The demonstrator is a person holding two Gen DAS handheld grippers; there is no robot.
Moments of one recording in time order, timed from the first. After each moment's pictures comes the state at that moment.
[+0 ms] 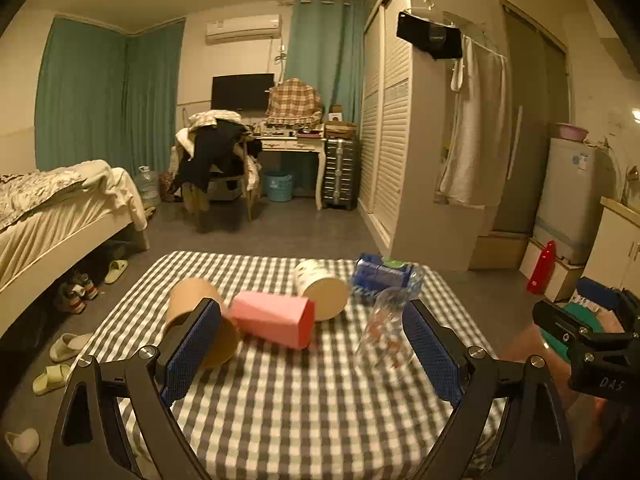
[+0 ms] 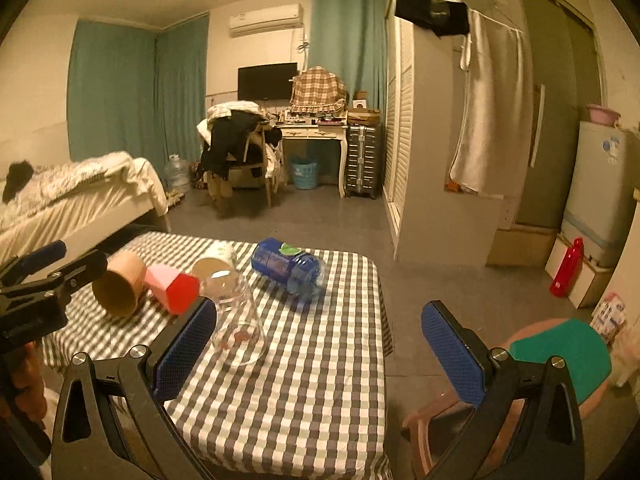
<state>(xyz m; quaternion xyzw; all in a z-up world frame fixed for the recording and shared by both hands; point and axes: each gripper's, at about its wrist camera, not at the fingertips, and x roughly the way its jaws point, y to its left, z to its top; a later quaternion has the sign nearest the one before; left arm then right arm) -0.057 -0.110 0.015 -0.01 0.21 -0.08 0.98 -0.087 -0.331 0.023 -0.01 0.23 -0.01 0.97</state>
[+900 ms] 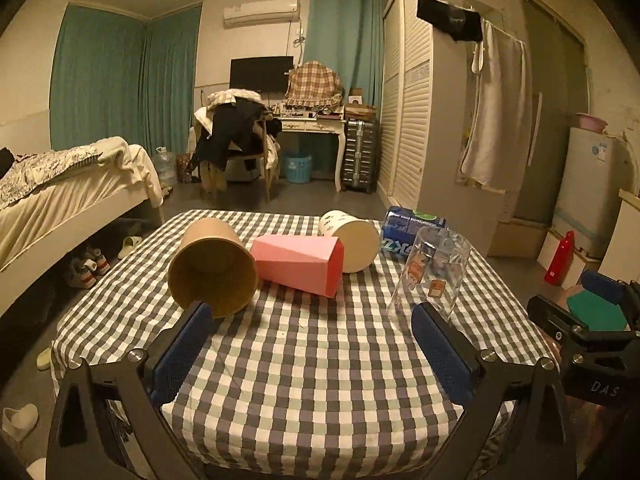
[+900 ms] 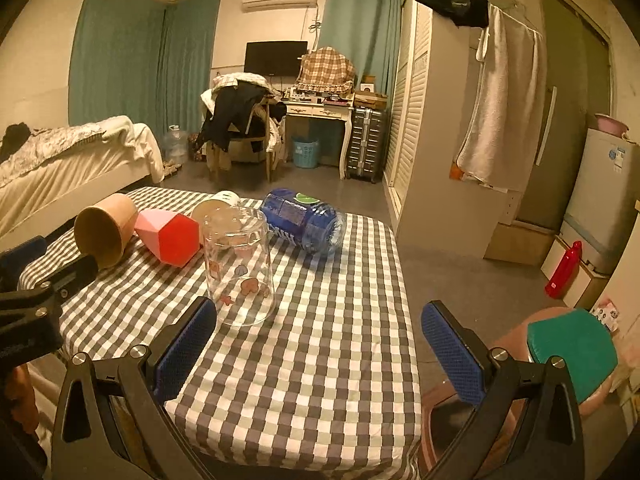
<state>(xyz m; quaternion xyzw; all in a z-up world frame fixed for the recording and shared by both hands) -0.055 -0.099 -0.047 -0.01 0.23 -0.04 0.97 -0.071 -0.295 -0.043 -0.05 0.25 -0.01 0.97</state>
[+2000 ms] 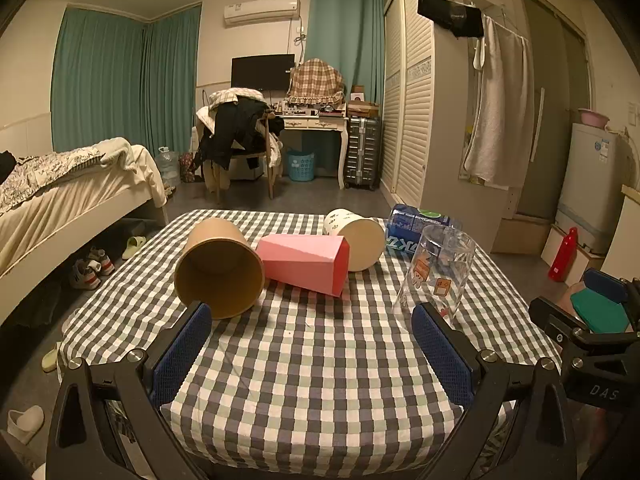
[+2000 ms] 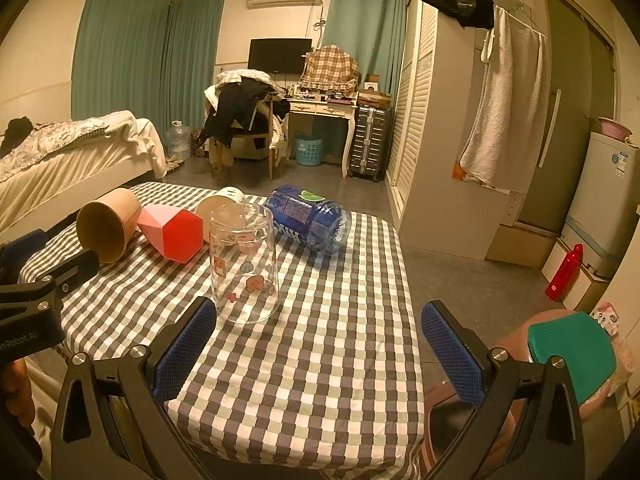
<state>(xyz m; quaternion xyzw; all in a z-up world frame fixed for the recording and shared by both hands) -0.054 -0.098 -0.047 -0.01 0.24 -0.04 0.97 -0.070 -0.292 -0.045 -0.05 0.26 -0.01 0.97</state>
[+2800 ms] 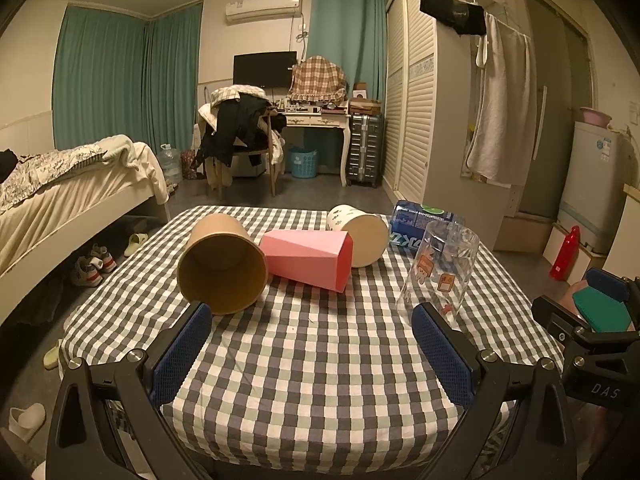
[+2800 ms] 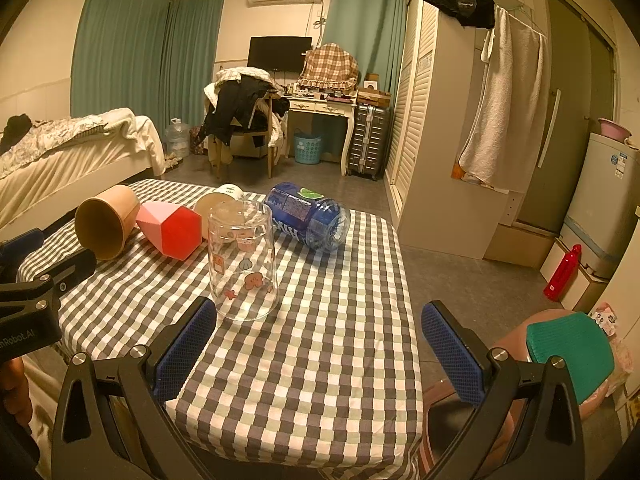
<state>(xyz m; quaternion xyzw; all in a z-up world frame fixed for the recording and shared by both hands) -0.055 -0.094 -0.048 -0.01 0.24 -0.04 0.97 -0.070 -0.293 -0.047 -0.06 0.26 -0.01 0.96</state>
